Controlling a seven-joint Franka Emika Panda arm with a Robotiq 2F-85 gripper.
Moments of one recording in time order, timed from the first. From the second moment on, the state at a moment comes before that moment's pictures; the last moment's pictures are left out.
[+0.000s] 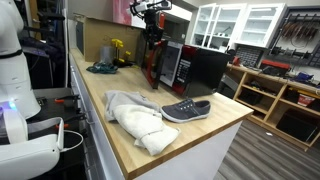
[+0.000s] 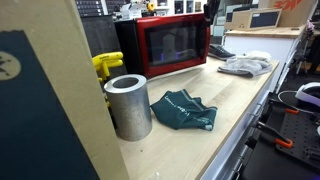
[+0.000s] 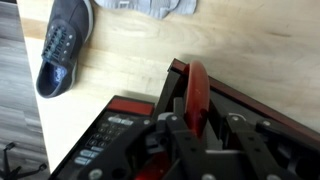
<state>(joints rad) -0.06 -0.18 -0.05 -2.17 -0.18 2.15 -0.17</state>
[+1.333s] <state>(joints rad) 0.10 -0.51 -0.05 -2.22 0.17 1.87 -0.35</state>
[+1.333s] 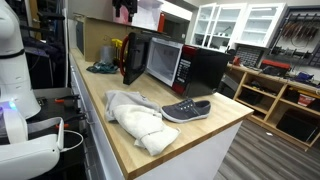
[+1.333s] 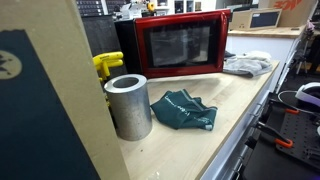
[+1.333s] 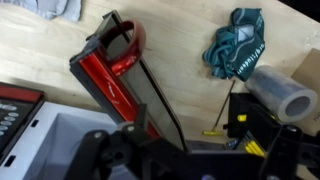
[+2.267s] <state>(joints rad) -0.02 -0.09 -0.05 -1.97 0.09 2.17 0.09</state>
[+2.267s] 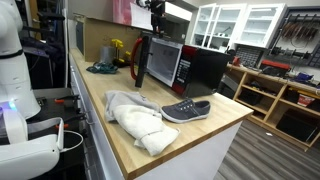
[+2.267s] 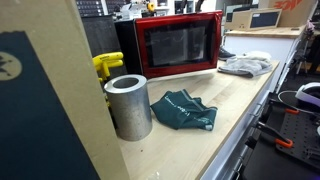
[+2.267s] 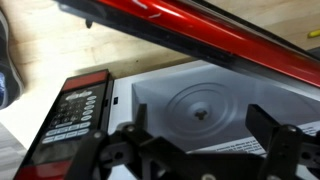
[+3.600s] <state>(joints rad) 0.05 0.15 0.02 -1.68 0.11 1.73 0.44</state>
